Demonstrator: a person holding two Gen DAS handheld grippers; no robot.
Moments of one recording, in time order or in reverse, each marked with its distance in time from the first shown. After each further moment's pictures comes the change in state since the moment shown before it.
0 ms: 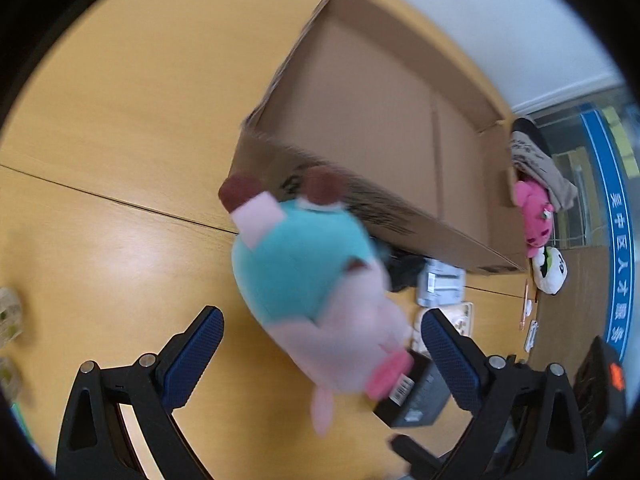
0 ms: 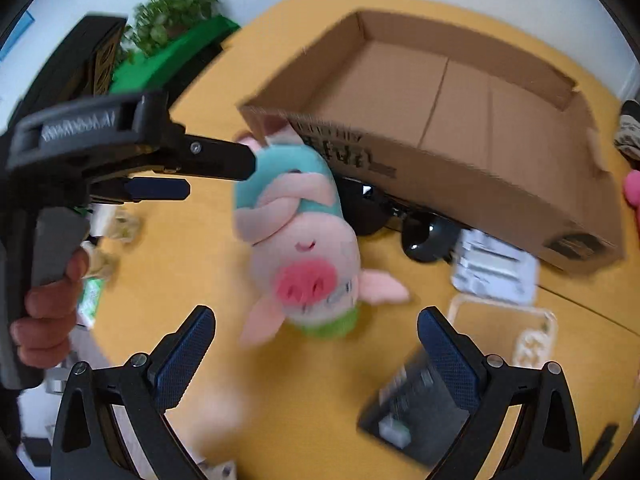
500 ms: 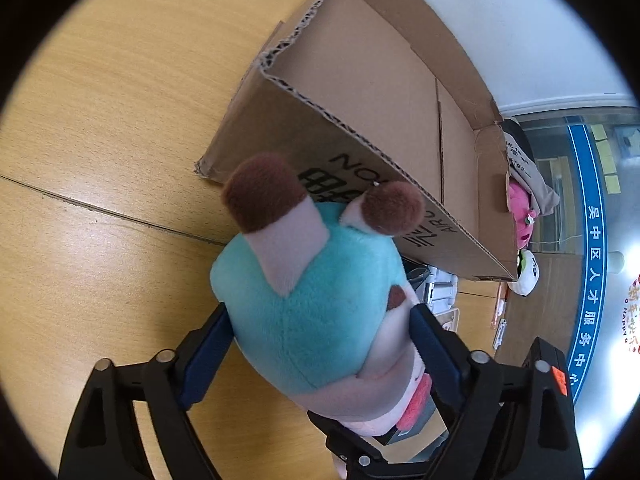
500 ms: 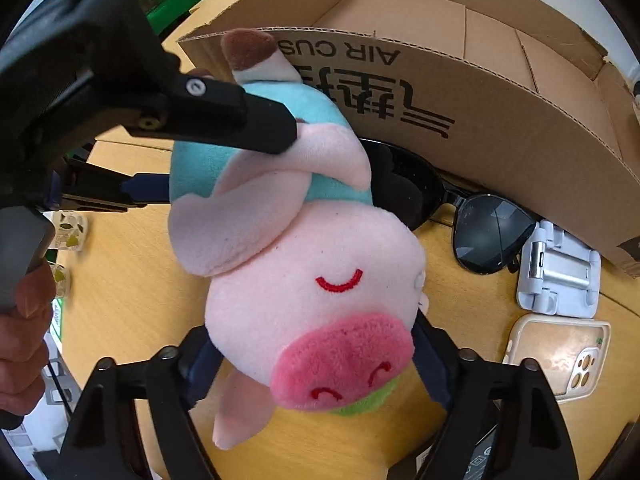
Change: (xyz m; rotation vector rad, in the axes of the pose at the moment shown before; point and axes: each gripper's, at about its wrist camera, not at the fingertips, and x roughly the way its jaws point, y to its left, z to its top) left arm 0.036 0.017 0.005 -0.020 0.046 -0.155; right arm 0.083 0.001 0.006 0.056 0.081 -0.011
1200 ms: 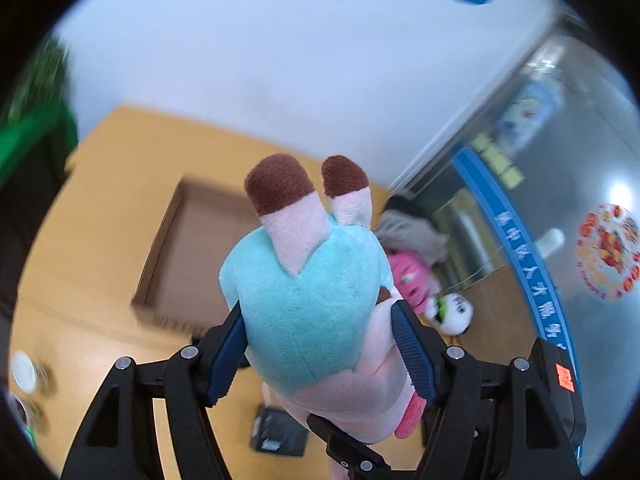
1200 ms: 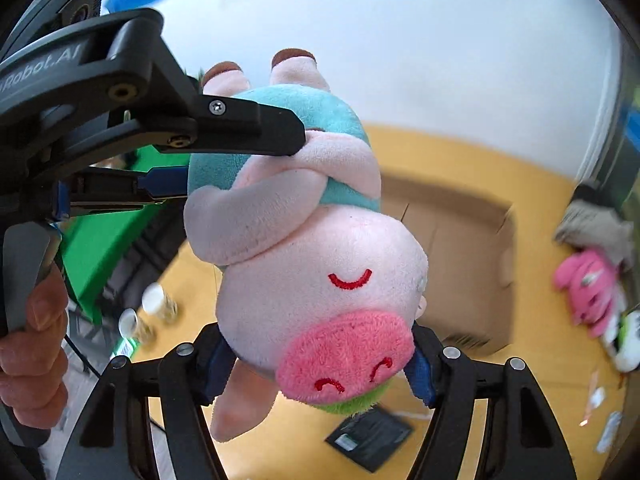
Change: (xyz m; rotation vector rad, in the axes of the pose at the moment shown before) left arm -0.248 -0.314 -0.095 0.365 -0.518 -0.001; right arm -0.360 -0.015 -0.032 -0.103 -0.504 -0.017
